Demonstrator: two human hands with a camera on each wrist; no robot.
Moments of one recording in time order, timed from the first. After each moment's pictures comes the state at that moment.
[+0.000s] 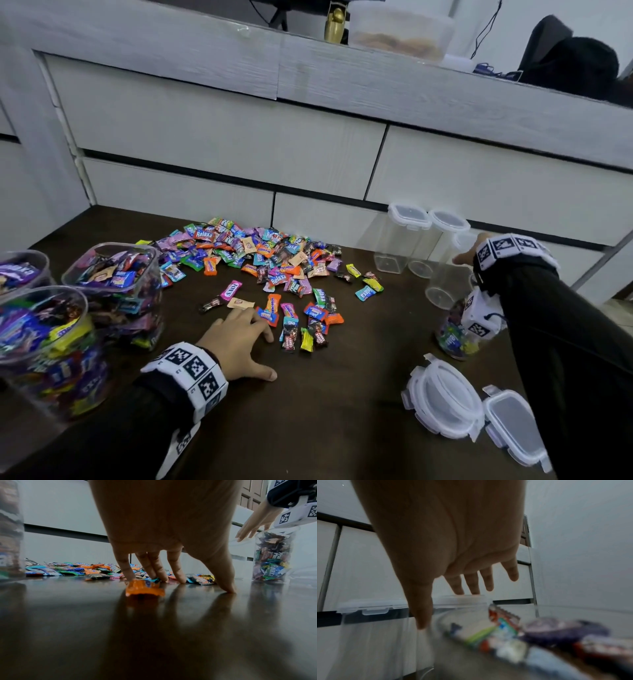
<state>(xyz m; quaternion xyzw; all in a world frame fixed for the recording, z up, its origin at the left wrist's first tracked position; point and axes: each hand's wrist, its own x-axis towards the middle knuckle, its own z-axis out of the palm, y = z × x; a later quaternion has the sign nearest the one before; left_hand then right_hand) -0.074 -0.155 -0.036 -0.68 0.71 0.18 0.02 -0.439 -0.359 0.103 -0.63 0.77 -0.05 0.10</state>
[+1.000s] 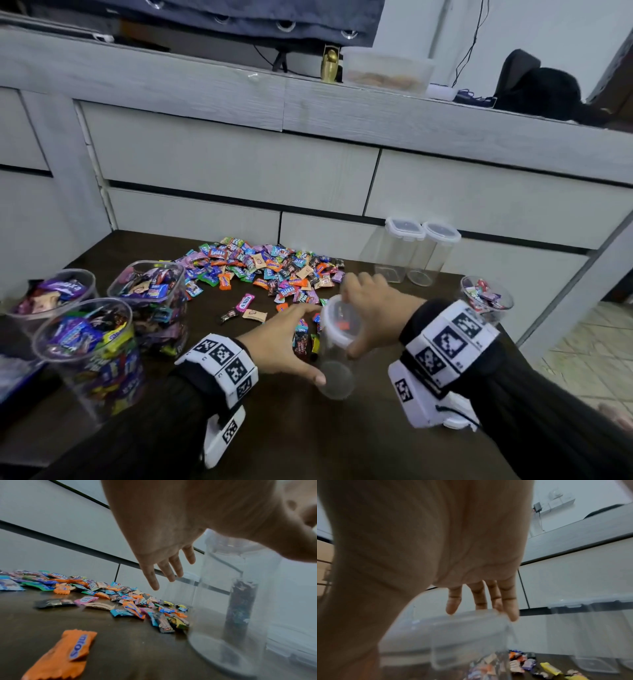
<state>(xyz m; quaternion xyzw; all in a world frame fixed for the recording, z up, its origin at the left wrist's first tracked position) -0.098 -0.141 0.005 -0.54 0.73 0.34 -0.23 -0.288 -0.170 0.113 -0.90 0.43 0.09 0.01</state>
